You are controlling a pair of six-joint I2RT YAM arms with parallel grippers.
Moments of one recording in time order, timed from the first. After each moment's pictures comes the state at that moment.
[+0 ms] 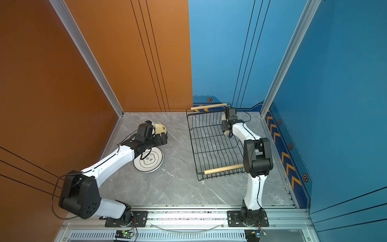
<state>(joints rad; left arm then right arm) -0.34 1.45 1.03 -0.33 -0.06 -0.52 0.14 1.98 1.52 -0.36 0.20 0.05</state>
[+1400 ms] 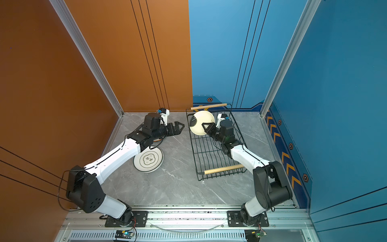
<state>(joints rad) -0.47 1.52 1.26 -0.22 0.19 -0.57 0.36 1.56 0.98 0.32 -0.33 1.03</state>
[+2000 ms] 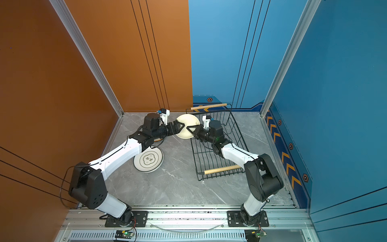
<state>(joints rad) -0.43 1.56 1.21 -0.08 0.32 -0.65 0.47 1.66 1.04 0.43 -0.51 1.21</state>
